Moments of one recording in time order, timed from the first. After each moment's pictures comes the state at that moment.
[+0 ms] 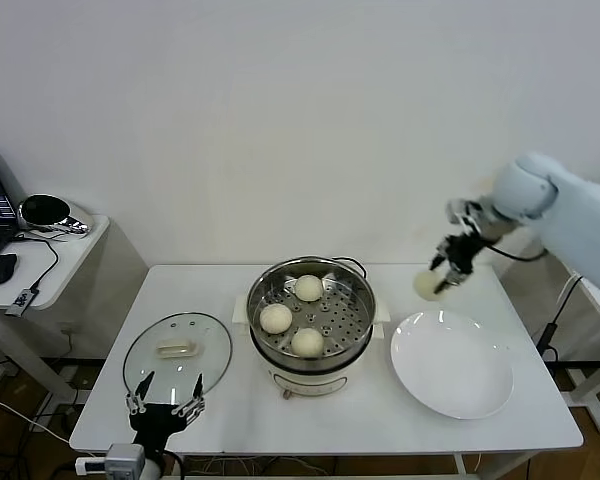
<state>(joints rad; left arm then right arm) 1.71 -1.56 -0.64 -2.28 0.08 0.36 0.08 0.54 0.76 -1.05 1.28 0.21 -0.38 -1.31</state>
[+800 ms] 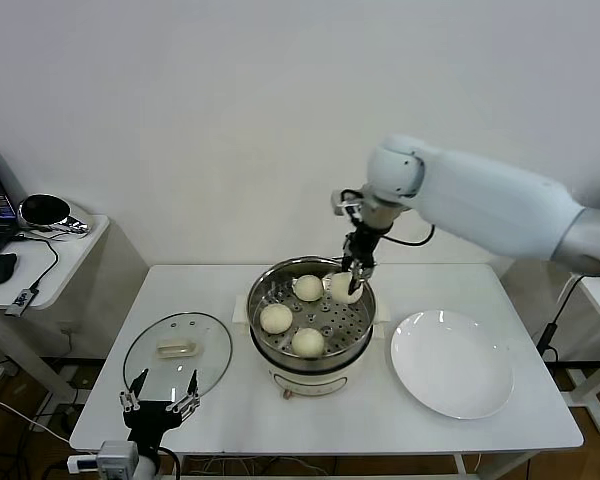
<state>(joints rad) 1.70 -1.57 -0.66 -2.28 0.07 0.37 0.08 0.58 1.12 -1.22 1.18 0.34 -0.47 -1.28</state>
